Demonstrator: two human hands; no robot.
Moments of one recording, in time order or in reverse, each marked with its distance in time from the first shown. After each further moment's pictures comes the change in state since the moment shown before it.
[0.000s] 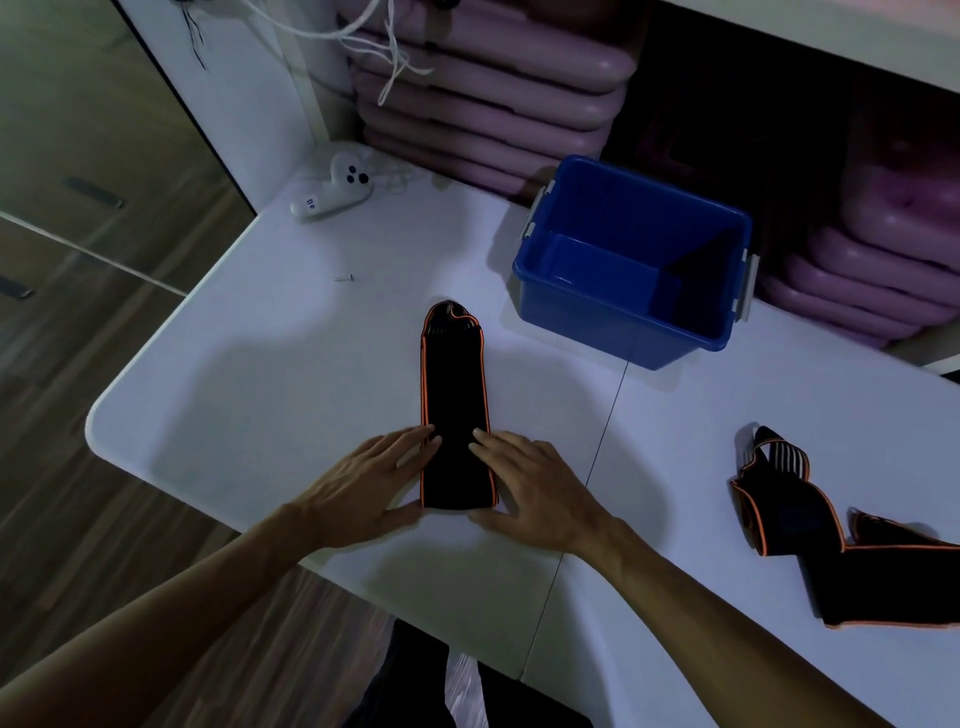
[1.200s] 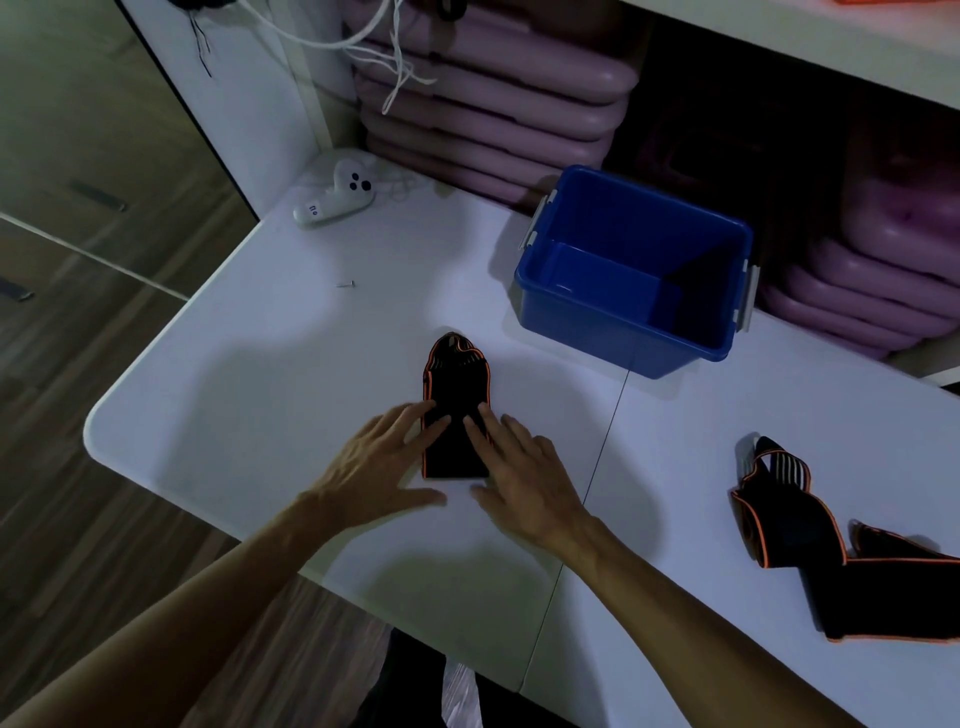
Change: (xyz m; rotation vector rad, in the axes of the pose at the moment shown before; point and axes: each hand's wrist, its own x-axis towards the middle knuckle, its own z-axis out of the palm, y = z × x) left_hand 0.027 -0.006 -0.001 0.031 0.137 -0.109; right_hand 0.020 -0.005 0.006 -0.131 -0.031 0.144
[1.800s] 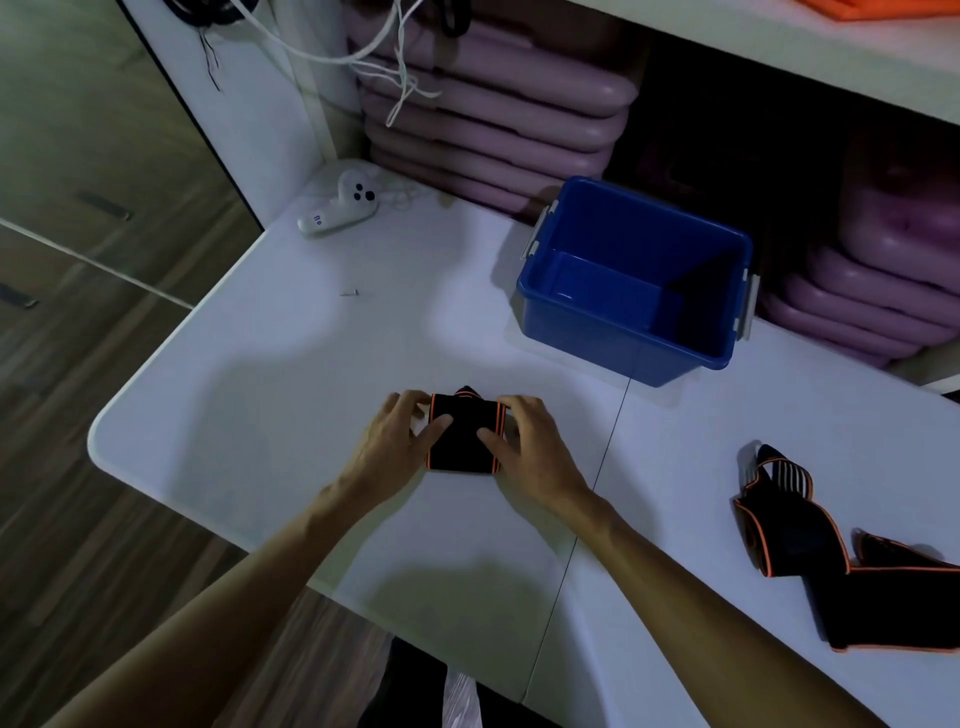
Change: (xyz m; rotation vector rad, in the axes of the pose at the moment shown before) left_hand 0.034 0.010 -0.006 -0.587 0.115 -0.589; right_hand 0.027 0.007 -0.024 0.620 0.172 0.284
